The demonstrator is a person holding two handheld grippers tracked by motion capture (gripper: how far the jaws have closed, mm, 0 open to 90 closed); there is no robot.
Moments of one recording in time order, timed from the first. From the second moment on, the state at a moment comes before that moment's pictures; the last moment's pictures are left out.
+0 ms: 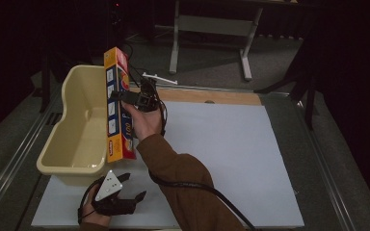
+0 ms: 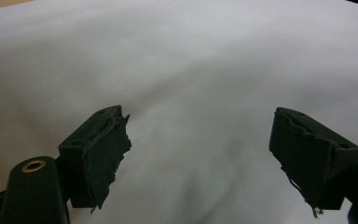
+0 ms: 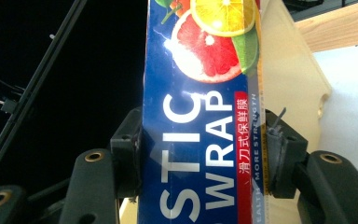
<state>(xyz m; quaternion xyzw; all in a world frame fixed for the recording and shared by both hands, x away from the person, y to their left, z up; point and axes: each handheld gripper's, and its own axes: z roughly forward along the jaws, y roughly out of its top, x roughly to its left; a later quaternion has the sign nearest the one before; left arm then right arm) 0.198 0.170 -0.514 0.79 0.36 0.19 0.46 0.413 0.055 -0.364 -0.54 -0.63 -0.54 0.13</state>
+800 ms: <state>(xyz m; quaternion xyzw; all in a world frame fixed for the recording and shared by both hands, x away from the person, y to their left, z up) 0.198 0.171 -0.513 0.78 0.36 0.19 0.47 0.415 0.084 -0.377 -0.57 -0.59 -0.54 0.18</state>
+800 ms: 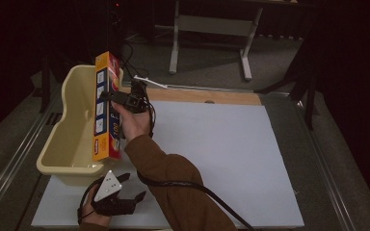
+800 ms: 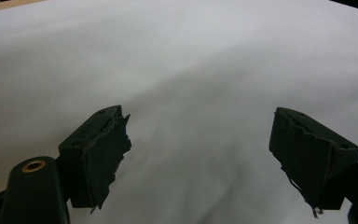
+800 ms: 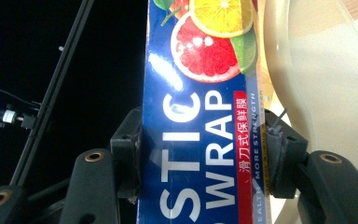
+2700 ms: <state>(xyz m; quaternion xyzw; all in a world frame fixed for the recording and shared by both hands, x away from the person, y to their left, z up) 0.196 0.173 -0.513 0.78 0.36 0.19 0.47 0.404 0.116 -0.379 -0.56 -0.58 -0.56 0.19</state>
